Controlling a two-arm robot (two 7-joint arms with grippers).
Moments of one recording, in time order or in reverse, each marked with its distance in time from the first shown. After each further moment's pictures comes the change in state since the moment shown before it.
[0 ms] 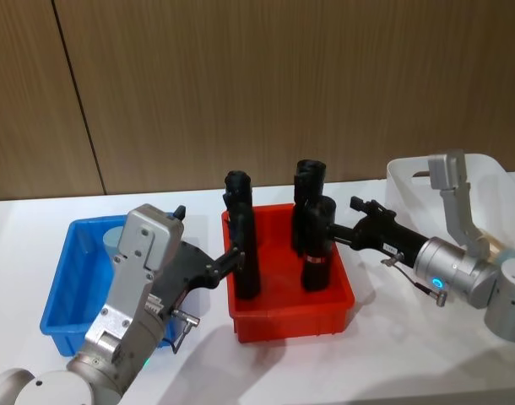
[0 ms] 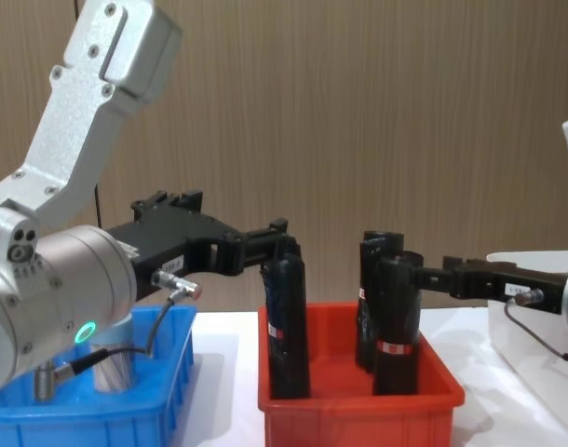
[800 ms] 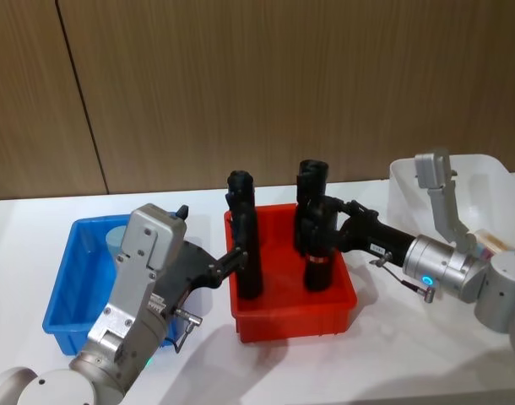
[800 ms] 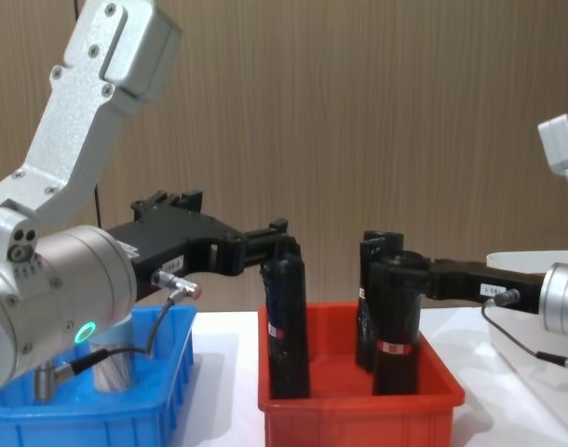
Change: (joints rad) left arm 0.000 0.000 0.000 0.000 0.000 0.000 0.000; right arm 0.131 -0.040 -0.028 0.237 0.016 -0.100 0.147
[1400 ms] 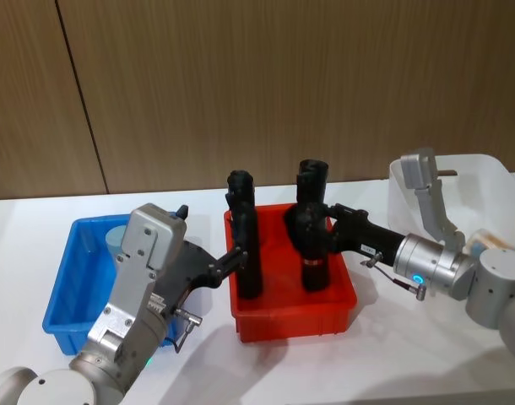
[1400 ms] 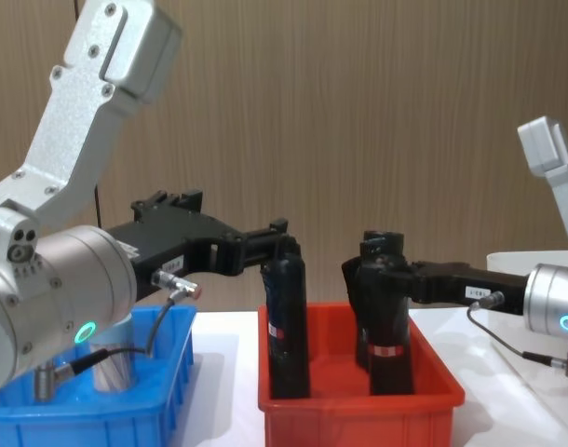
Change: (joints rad) left arm 0.000 0.000 0.000 0.000 0.000 0.000 0.000; right arm 0.070 -0.029 -0.028 0.126 -0.017 -0.070 0.020
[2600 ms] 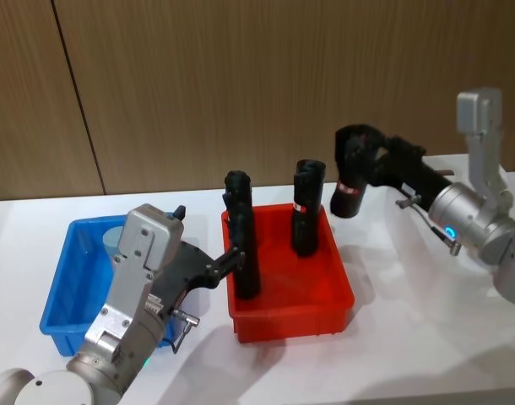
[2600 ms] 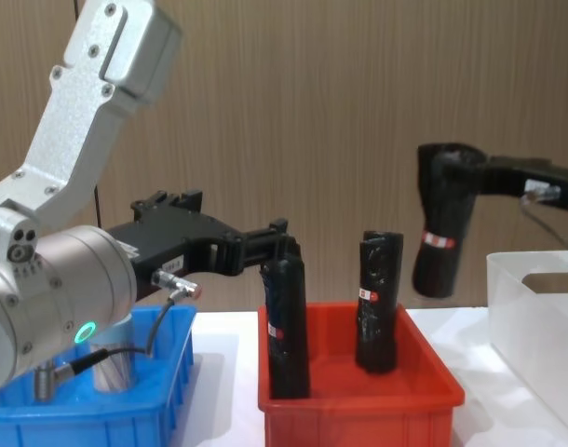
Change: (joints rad) left arm 0.000 0.000 0.000 0.000 0.000 0.000 0.000; right arm -0.277 0.103 0.073 -0.699 -0.014 0.219 -0.413
